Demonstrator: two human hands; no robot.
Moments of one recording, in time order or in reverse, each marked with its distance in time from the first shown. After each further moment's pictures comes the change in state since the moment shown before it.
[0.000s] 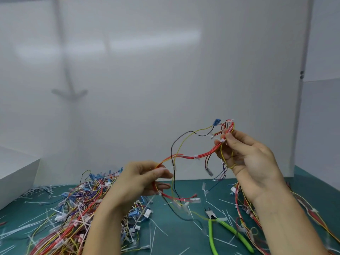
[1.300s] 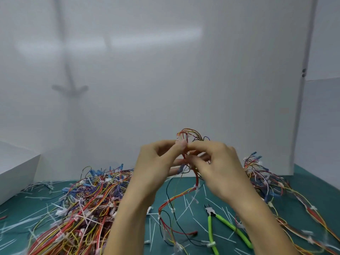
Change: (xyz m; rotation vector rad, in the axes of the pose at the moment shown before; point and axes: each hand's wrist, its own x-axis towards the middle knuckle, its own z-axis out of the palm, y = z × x) left_hand -0.005 0.037 0.048 -0.119 0.125 0.173; right_hand -0.021 0.023 0.025 -1.141 -0.329 -0.459
